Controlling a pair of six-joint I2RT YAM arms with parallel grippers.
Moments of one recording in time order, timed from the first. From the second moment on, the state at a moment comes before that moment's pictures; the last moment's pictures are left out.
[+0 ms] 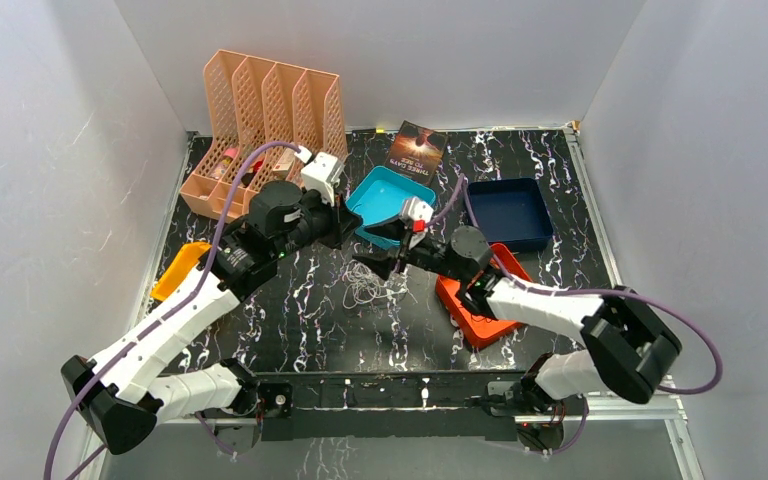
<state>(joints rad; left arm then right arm) -0.71 1.08 1.11 -0.36 0.07 -0.26 0.84 1.32 0.62 0.84 -0.43 0.06</state>
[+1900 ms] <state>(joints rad) -0.71 1.24 1.98 -0.37 -0.14 0.04 0.97 1.81 0.45 1.18 -0.30 0.31</state>
